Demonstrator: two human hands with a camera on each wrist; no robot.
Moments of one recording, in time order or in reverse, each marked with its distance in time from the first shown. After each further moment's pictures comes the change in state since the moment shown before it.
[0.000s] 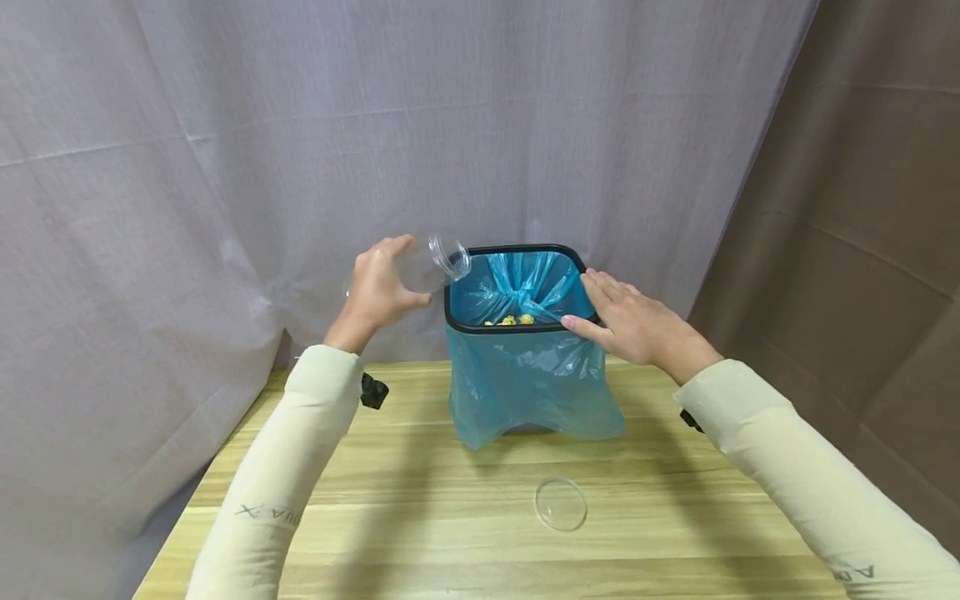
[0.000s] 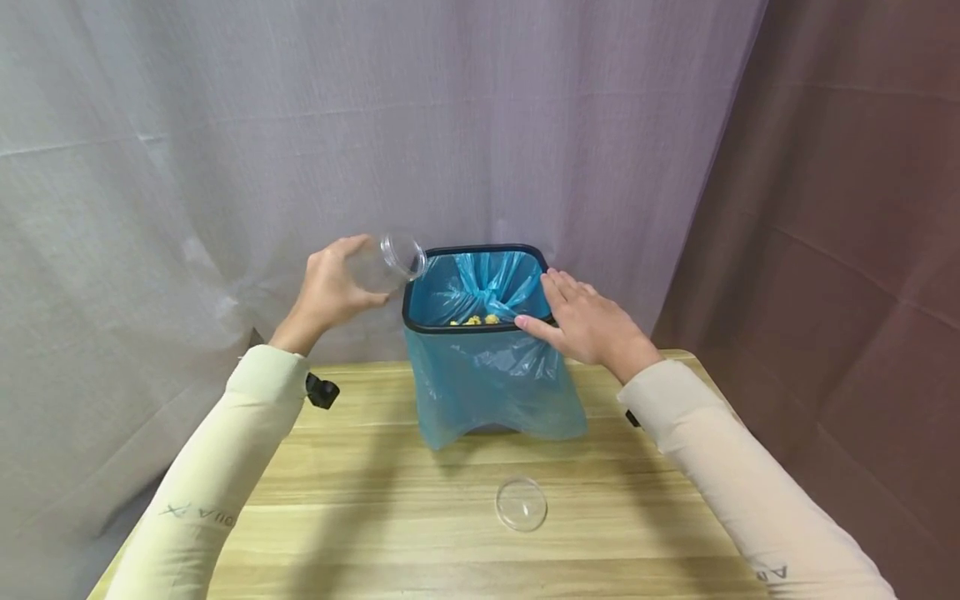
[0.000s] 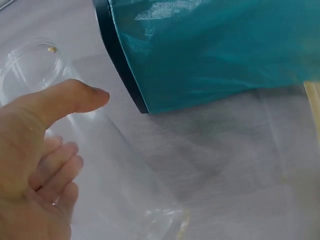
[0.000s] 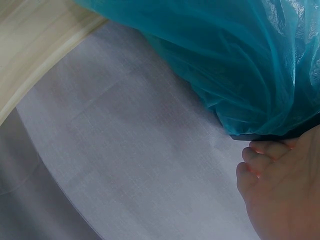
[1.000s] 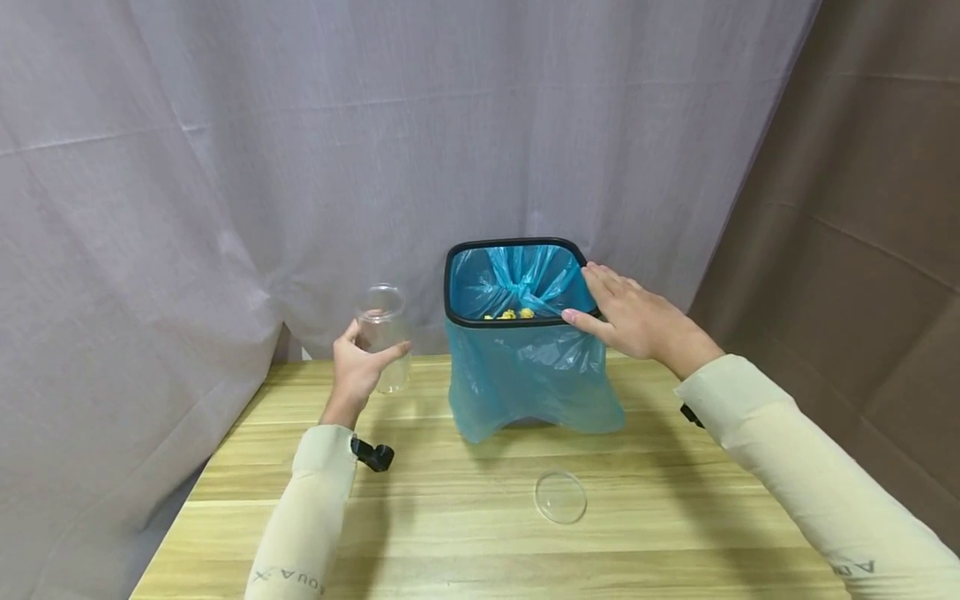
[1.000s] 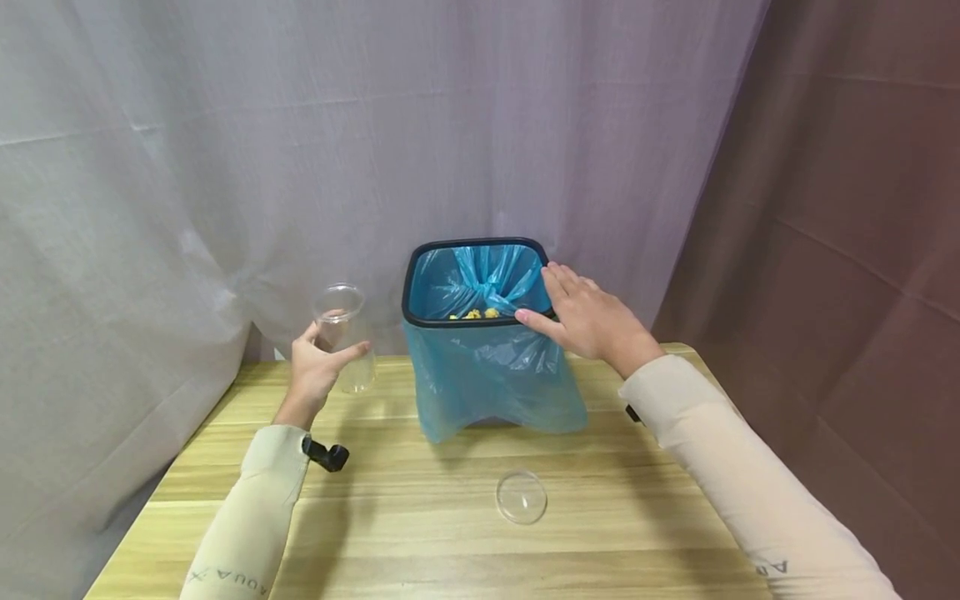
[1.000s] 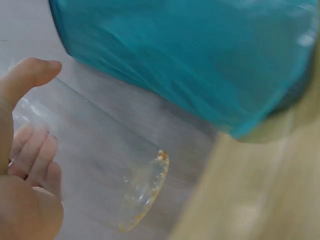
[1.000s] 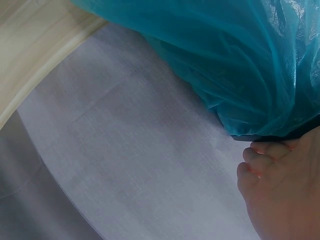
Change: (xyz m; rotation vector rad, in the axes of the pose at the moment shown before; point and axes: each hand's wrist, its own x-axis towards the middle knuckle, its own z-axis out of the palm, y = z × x) left_hand -0.095 -0.087 0.079 -0.796 0.183 -0.414; right_hand 0.001 0.000 -0.003 0.003 -0.023 0.008
